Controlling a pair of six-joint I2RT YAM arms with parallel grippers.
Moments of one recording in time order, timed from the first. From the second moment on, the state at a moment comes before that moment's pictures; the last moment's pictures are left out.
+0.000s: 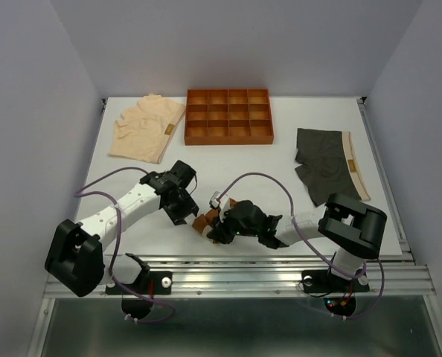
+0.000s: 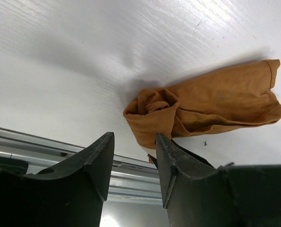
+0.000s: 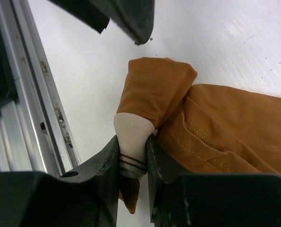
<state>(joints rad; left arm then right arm) -0.61 1.29 0.88 -0.91 -0.07 -1.20 1.13 1.69 0.62 0.59 -0.08 0.21</state>
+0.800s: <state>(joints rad) -0.60 1.27 0.70 -0.59 0.09 -1.06 0.81 1.86 0.65 0.71 -0.63 0.63</state>
